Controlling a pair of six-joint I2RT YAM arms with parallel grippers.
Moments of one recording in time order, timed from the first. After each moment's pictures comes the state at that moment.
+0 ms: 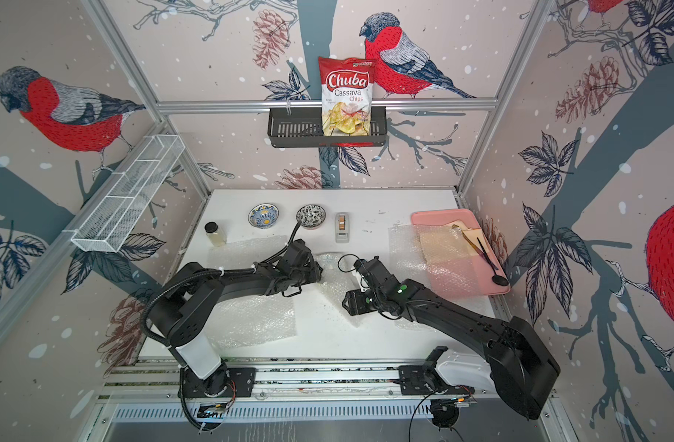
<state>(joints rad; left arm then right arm) -0.67 1.74 0.84 0.02 0.02 -0.76 0.82 1.20 0.62 -0.44 -0.20 0.51</state>
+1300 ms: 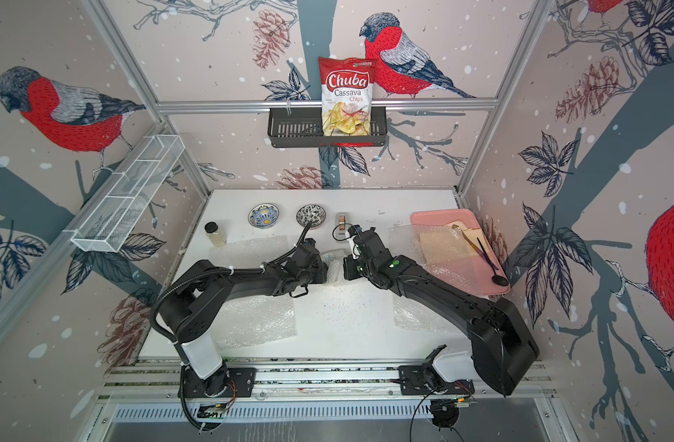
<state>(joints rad) -0.73 1.80 0.89 0.06 -0.02 -0.64 0.72 1.39 0.93 -0.30 -0.09 0.33</state>
